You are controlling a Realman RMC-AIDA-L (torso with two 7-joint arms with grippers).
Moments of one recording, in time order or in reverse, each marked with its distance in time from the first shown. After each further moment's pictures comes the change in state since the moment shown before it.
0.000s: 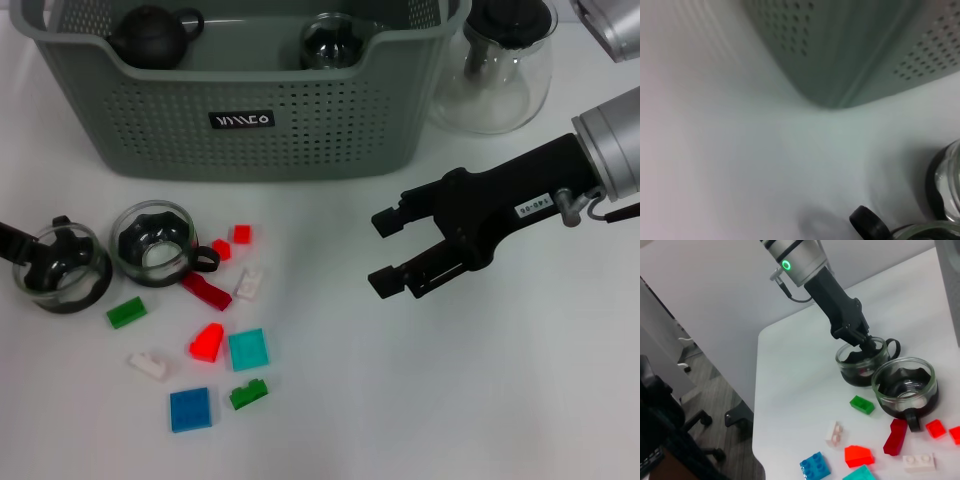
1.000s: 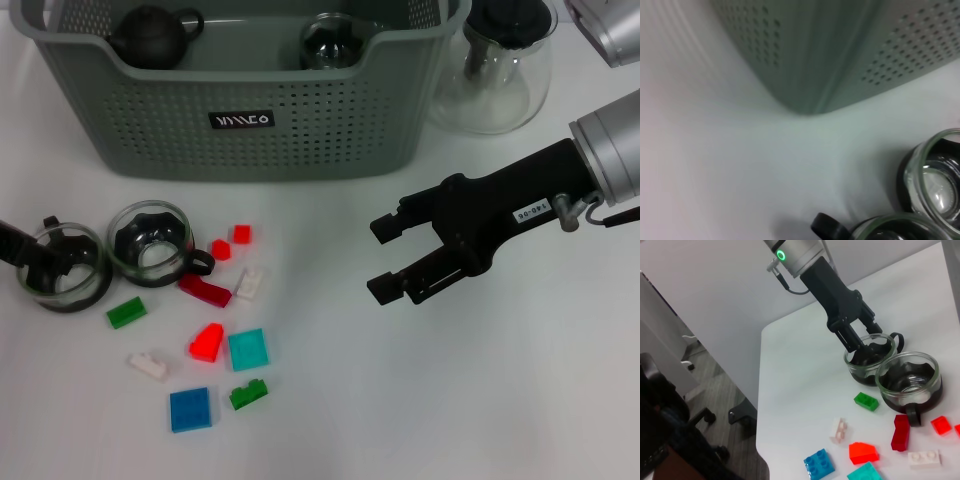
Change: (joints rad) left arm -0.002 -0.016 -0.038 0.060 -0.002 0.067 0.061; right arm 0.001 0.002 -0.007 0.006 -0.002 -0.001 0.002
